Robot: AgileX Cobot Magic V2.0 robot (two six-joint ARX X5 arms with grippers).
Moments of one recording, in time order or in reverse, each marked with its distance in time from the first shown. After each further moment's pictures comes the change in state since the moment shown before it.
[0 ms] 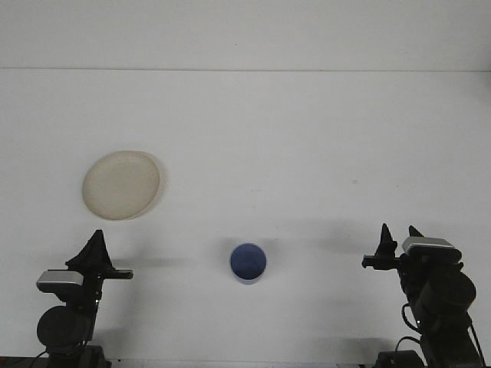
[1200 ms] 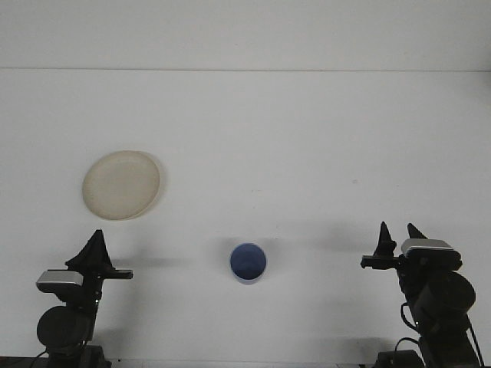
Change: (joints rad) left arm 0.000 0.000 0.000 0.000 0.000 0.000; right arm 0.006 -0.021 -0.023 0.048 0.000 -0.015
